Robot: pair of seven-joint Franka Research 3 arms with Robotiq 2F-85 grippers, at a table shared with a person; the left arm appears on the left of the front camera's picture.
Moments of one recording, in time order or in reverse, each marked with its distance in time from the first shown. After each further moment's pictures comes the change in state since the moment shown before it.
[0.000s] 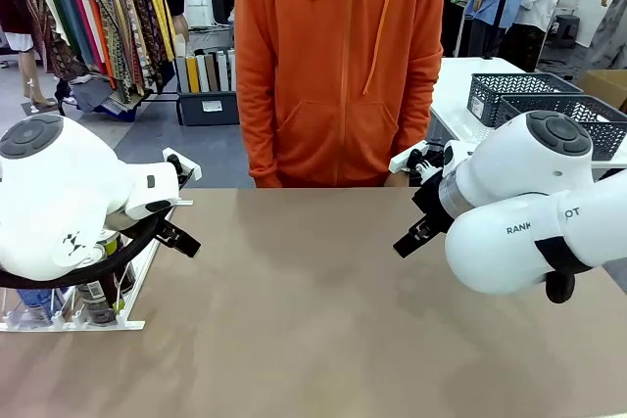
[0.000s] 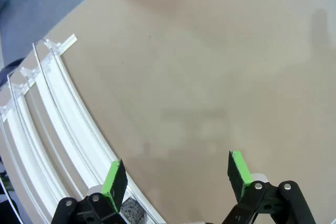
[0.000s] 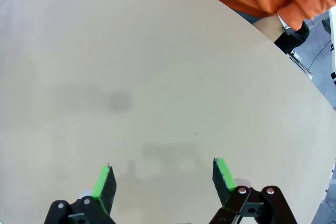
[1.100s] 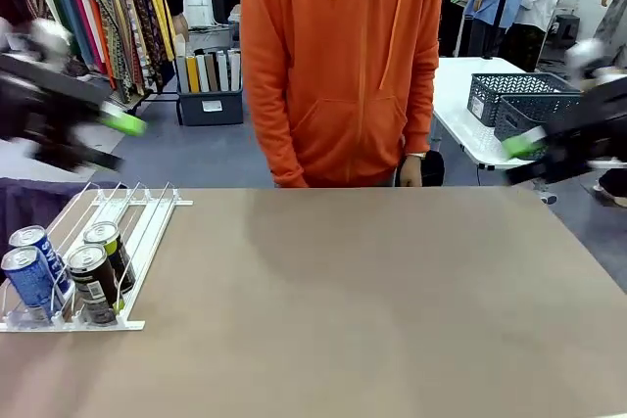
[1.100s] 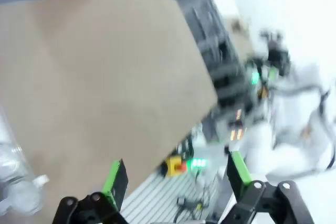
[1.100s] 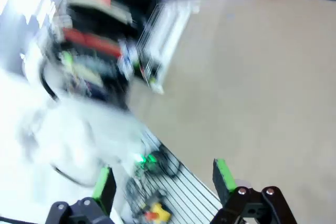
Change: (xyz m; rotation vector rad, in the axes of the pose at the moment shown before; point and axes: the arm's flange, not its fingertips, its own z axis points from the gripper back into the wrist) left arm -0.017 0.109 0.218 -0.801 -0.217 0.630; right arm -0.074 -0.143 0.204 0.905 -0.243 -0.609
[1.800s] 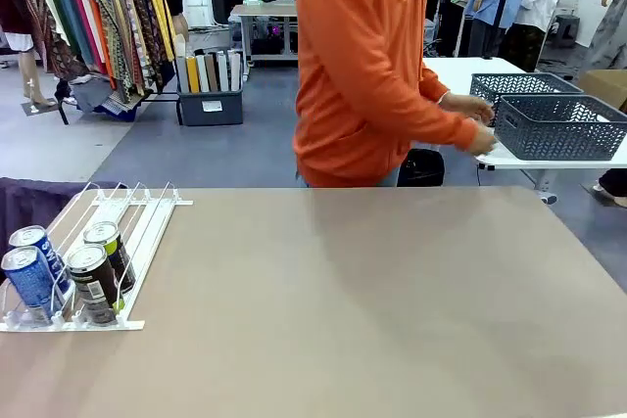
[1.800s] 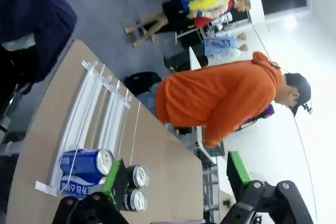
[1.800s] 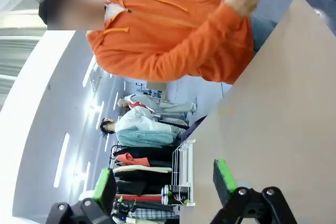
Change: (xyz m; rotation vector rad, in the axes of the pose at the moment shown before) left arm -0.093 0.136 0.216 0.104 -0.743 0.426; right arm -0.083 -0.127 0.170 0.095 -0.697 -0.431
